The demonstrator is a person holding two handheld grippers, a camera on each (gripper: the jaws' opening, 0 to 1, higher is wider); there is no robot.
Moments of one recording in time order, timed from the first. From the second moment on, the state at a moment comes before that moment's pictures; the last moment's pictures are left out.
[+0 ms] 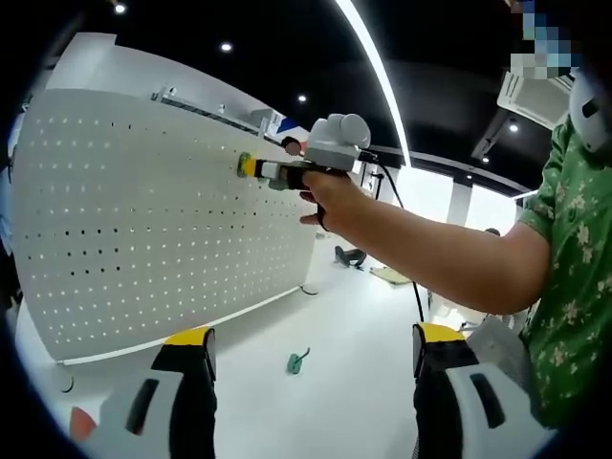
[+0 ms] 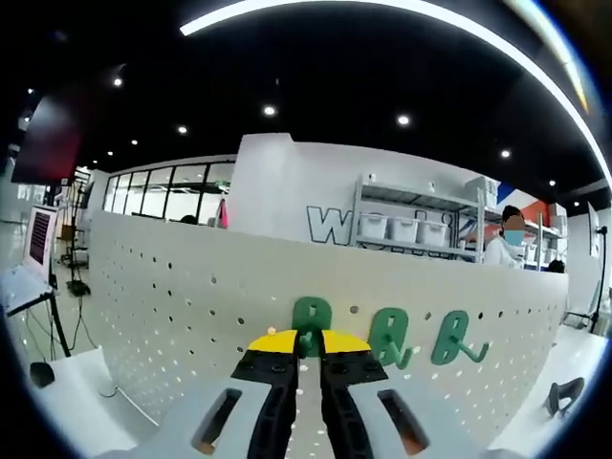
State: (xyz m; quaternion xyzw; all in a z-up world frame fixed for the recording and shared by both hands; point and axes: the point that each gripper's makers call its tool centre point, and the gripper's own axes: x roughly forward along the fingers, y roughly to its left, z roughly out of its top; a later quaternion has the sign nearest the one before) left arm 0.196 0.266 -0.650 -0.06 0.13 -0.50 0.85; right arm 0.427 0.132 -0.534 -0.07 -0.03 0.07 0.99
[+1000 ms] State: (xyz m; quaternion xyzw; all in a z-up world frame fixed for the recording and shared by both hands) left arm 0.193 0.262 -0.646 -0.06 0.13 -0.50 0.85; right arm 0.410 0.129 -0.542 -0.06 -0.03 0.08 0.99
